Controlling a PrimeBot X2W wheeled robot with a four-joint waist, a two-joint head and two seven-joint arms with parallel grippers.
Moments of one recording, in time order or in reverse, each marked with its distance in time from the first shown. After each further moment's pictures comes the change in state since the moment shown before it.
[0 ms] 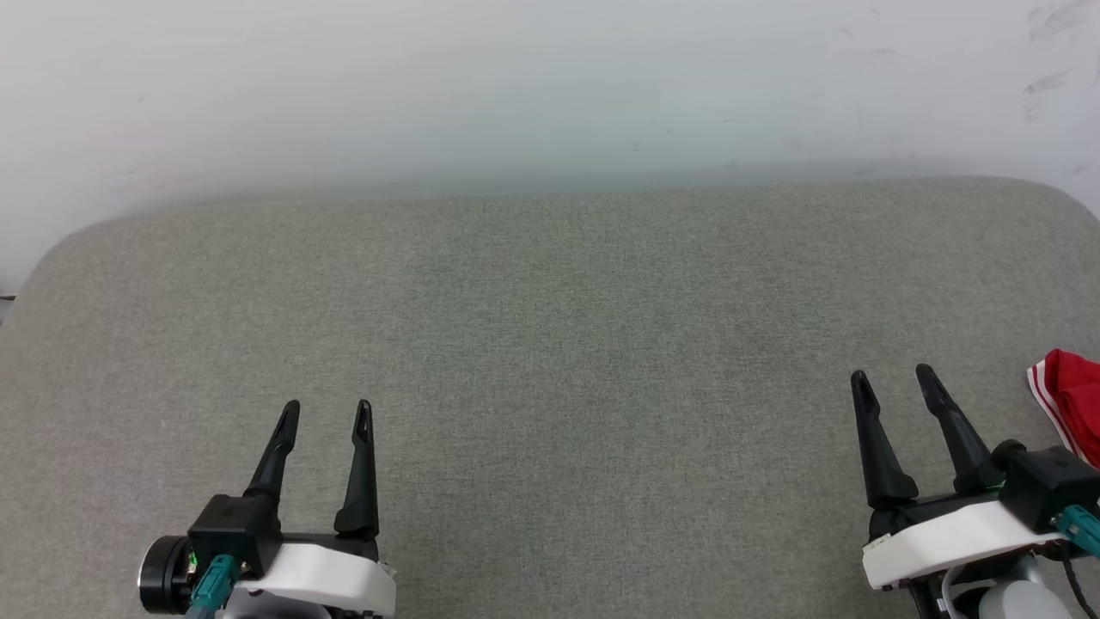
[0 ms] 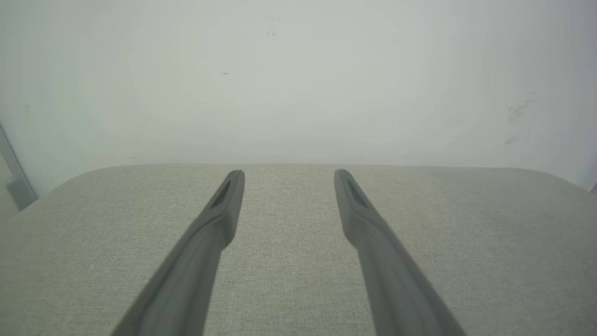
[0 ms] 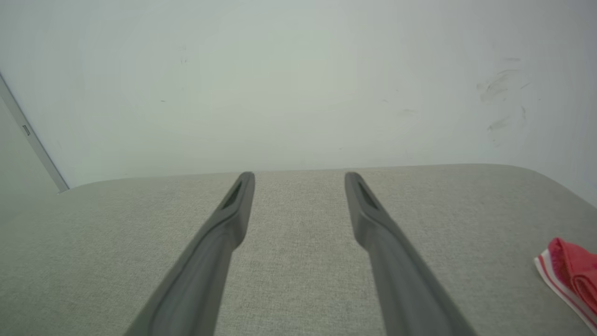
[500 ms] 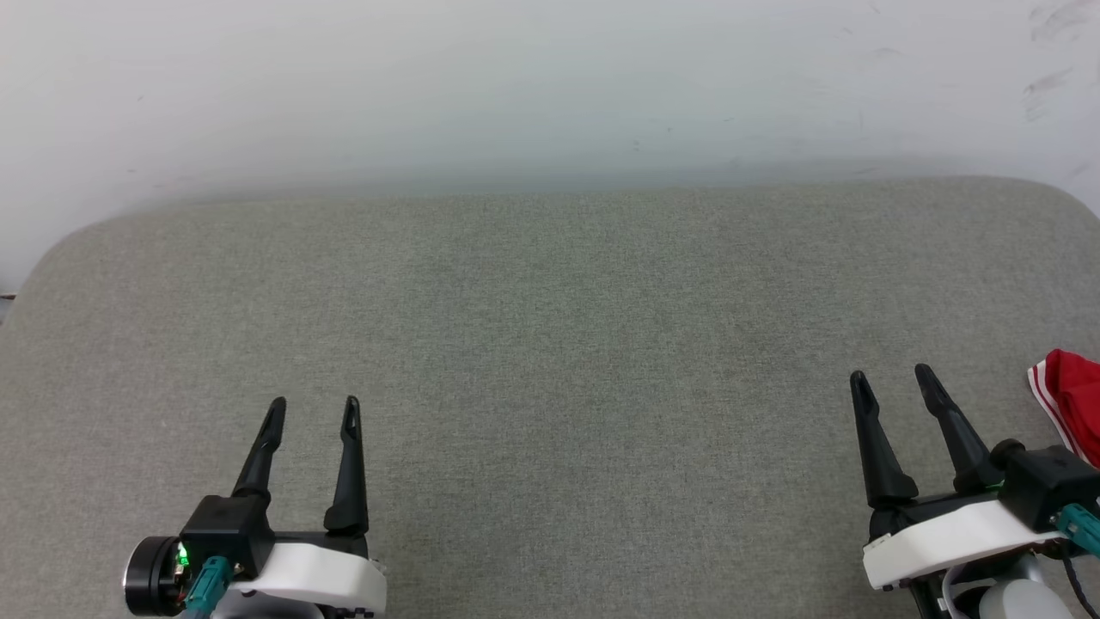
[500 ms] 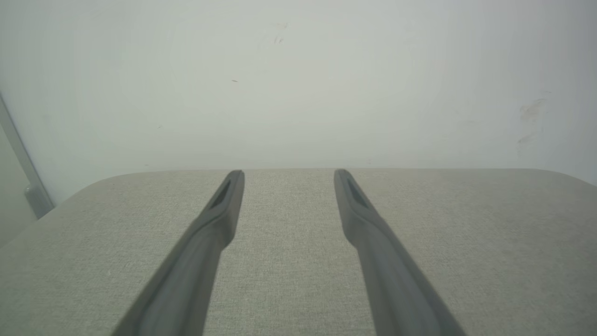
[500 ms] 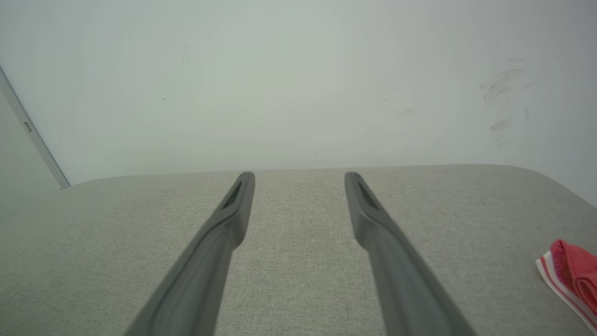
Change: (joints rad) left arm 0.005 -0.014 0.028 -0.017 0.044 0.004 0.000; right arm -0.005 -0.012 0.010 0.009 0.006 0.000 -0.005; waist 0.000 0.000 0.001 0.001
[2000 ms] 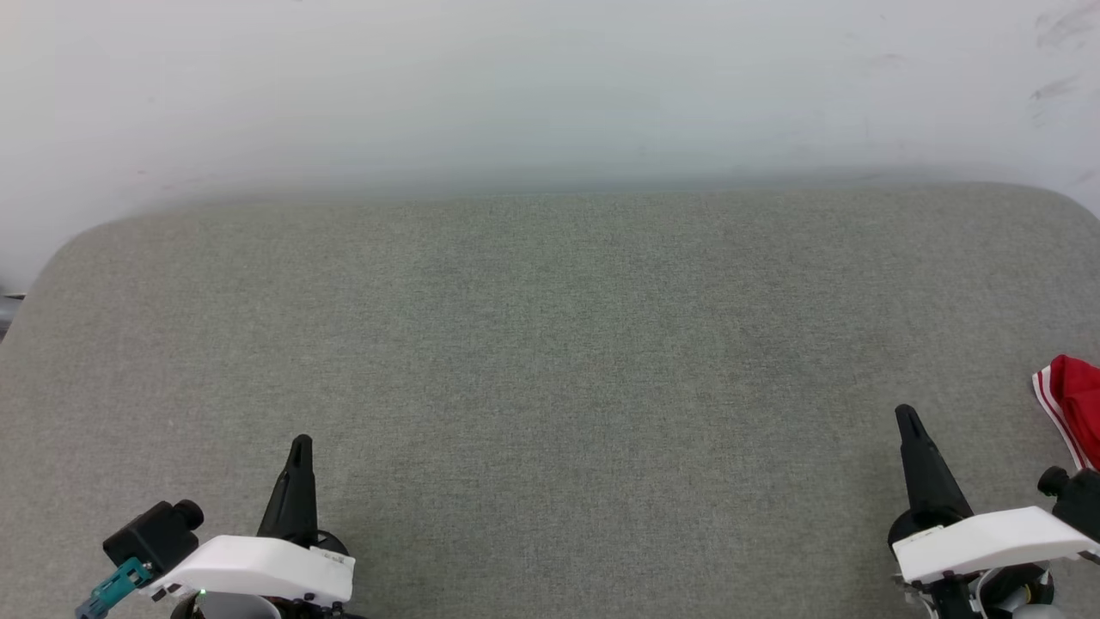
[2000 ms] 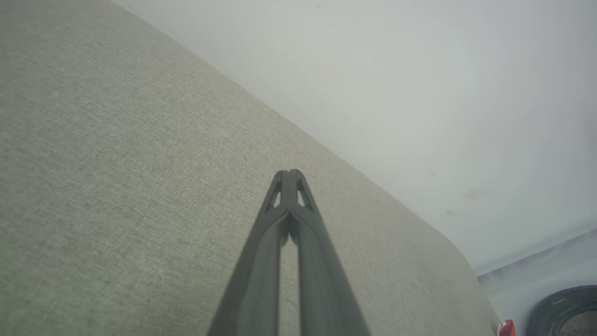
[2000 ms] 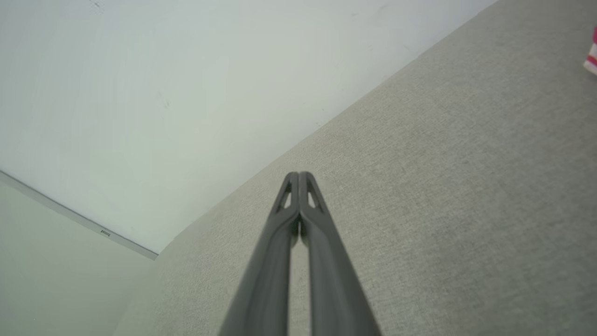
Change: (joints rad) left arm -0.020 -0.004 0.051 0.111 -0.624 -0.030 0.158; right arm 0.018 0.037 -0.054 0.070 0.556 0.000 0.146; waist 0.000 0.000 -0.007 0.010
